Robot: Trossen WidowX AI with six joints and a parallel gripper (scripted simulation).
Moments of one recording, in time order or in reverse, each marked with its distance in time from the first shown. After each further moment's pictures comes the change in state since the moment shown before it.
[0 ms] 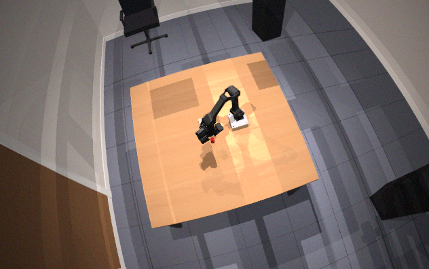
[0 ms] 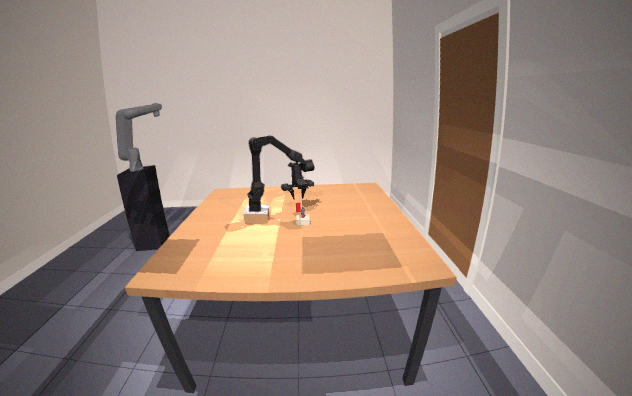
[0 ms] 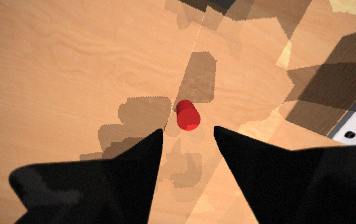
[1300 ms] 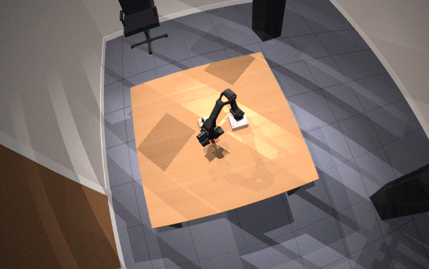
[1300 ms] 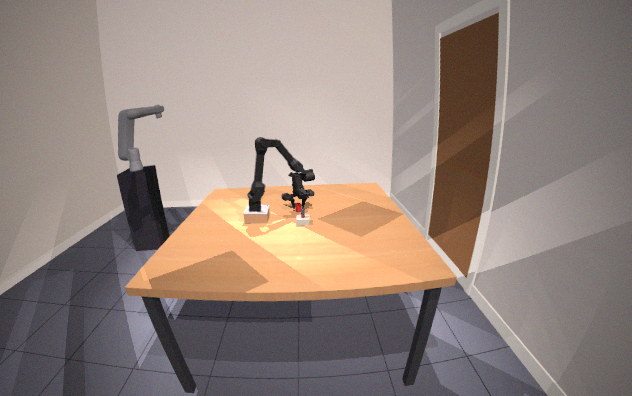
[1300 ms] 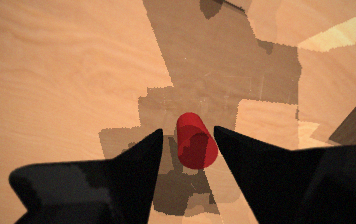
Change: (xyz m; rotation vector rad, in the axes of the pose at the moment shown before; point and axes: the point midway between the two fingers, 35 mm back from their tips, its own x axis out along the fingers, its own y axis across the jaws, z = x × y) arm 0.058 -0.001 0.001 0.000 -0.001 -0.005
